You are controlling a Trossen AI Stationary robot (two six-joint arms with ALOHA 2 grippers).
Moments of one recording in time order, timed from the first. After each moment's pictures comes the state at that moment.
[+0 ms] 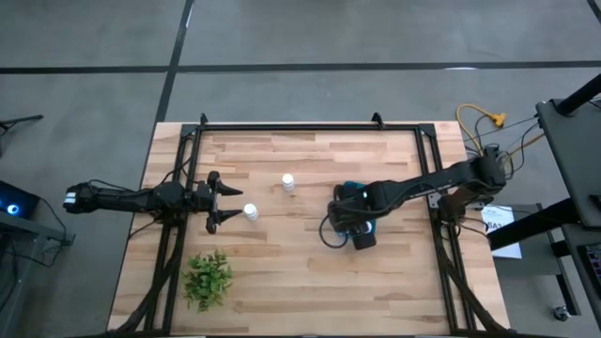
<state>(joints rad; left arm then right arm) -0.05 0.21 0.01 0.10 -0.11 -0.12 0.18 1.67 1.30 -0.99 0.10 -0.09</state>
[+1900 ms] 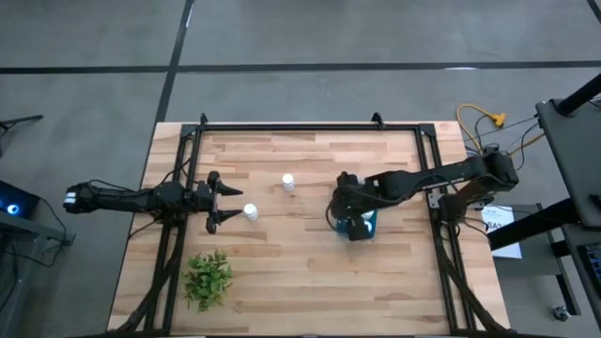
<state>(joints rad) -0.05 0.22 0.01 0.10 -0.11 -0.12 0.11 1.55 1.20 -0.78 0.11 -0.08</state>
